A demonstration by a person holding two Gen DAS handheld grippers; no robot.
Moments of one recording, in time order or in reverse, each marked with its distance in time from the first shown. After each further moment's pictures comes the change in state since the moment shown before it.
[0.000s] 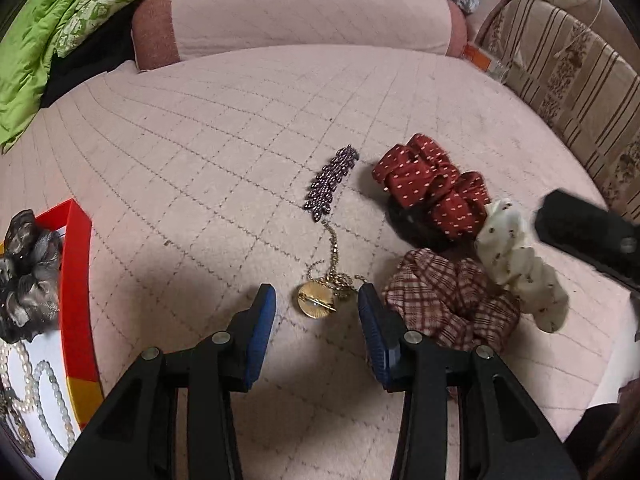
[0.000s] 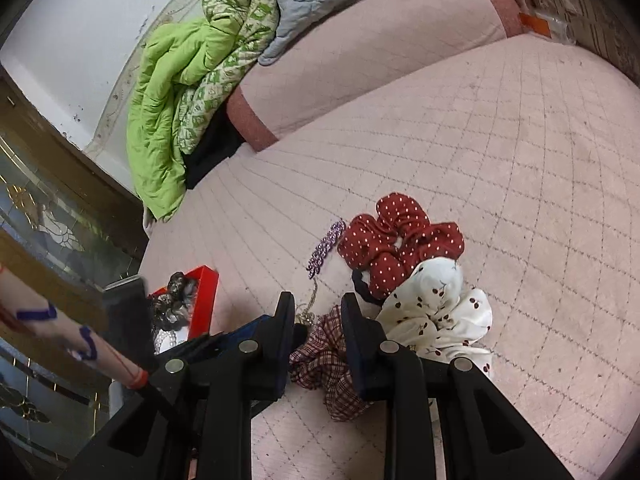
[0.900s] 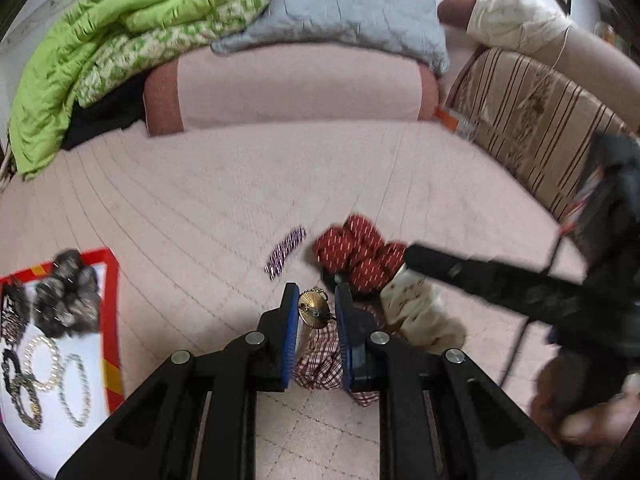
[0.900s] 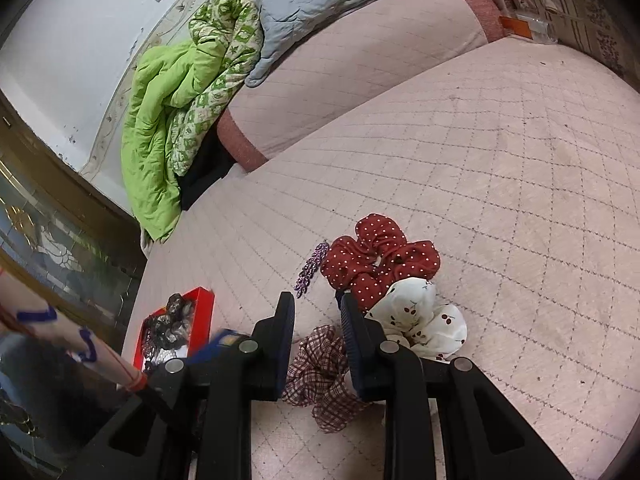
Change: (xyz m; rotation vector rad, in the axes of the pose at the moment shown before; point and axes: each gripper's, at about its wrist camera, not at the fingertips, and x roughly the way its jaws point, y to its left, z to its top) left arm -0.095 -0.037 0.004 -0.017 -0.241 -0.025; right arm -0.011 -0.014 0.009 0.046 -0.045 -0.011
